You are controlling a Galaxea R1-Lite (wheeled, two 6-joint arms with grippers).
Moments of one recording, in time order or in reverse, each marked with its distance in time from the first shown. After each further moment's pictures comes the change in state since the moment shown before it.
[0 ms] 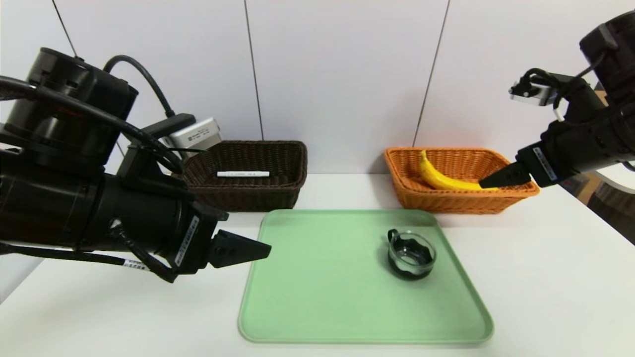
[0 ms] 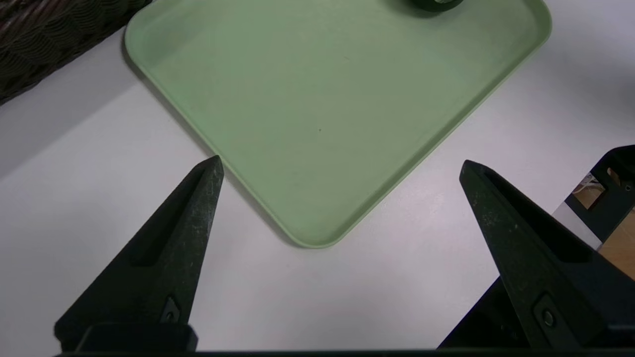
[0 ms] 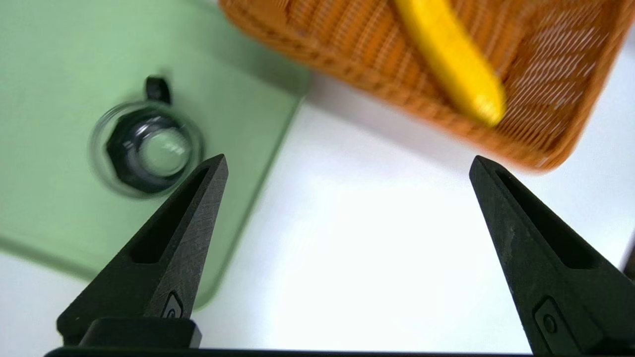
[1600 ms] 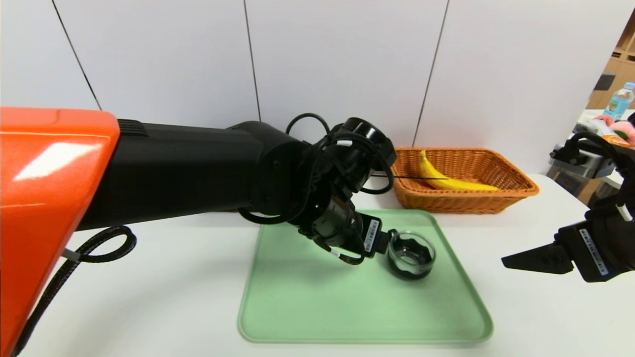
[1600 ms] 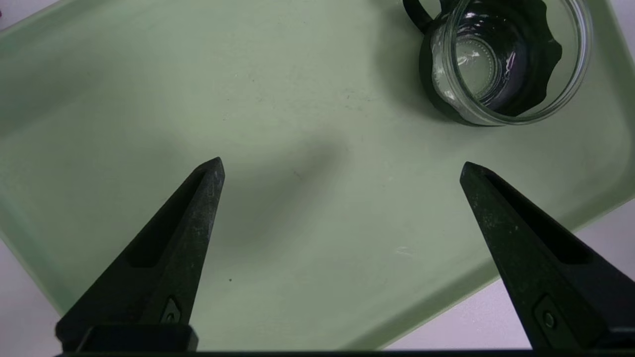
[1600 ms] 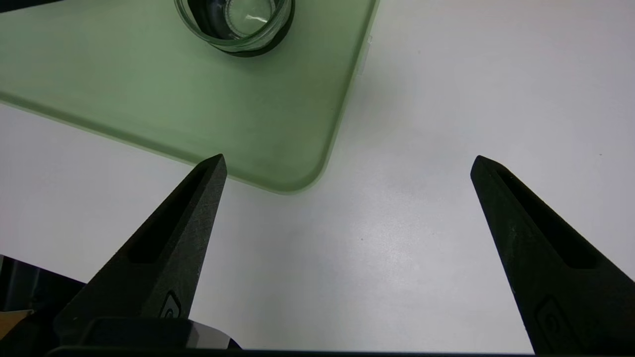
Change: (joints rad) left arm -0.310 0.661 -0.615 0.165 0.379 -0.341; right arm 0.131 -0.289 0.440 -0.057 0.005 0.255
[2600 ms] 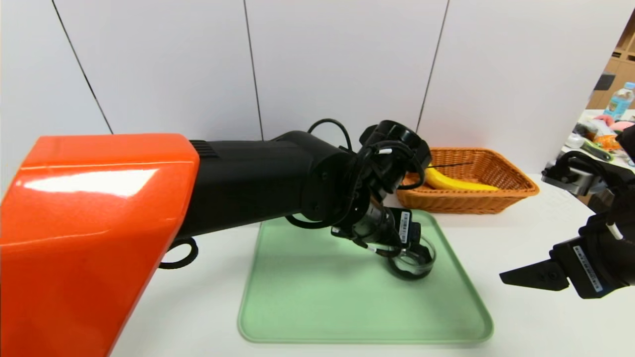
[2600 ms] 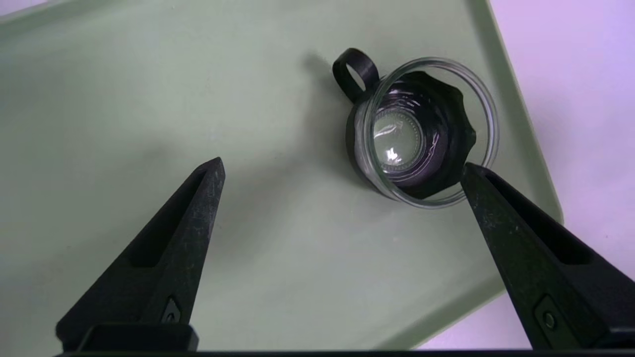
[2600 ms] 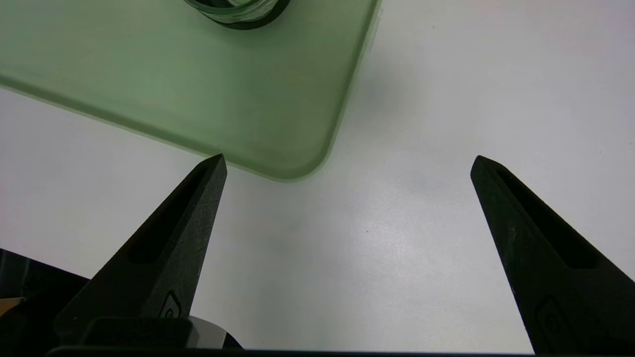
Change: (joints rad) left arm -0.047 0.131 -0.185 -0.021 0.006 -0.146; right arm 0.005 -0.002 0.069 -0.026 0.003 -0.001
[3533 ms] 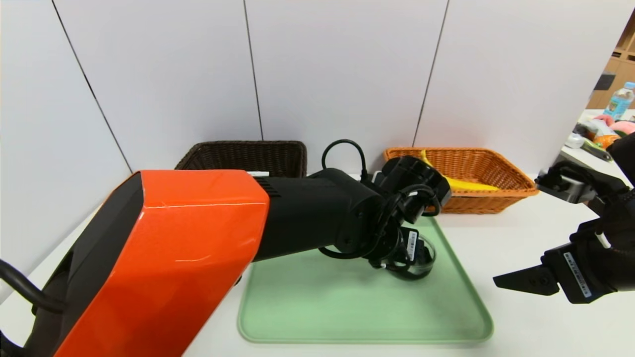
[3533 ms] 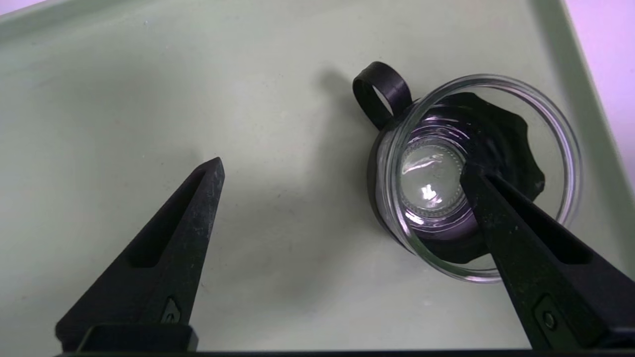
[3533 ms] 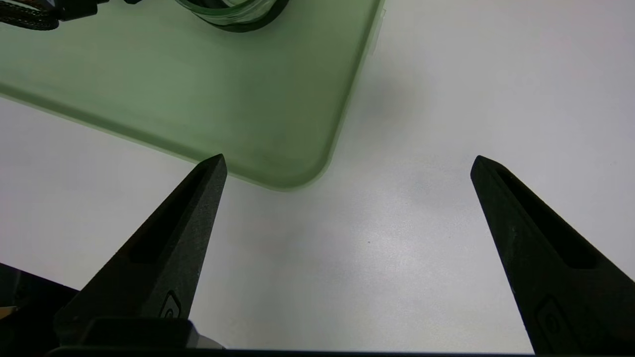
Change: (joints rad) left arm -0.039 0.103 -0.001 -0.079 0.161 0.006; right arm 0.005 0.001 0.068 -0.078 0.004 0.001
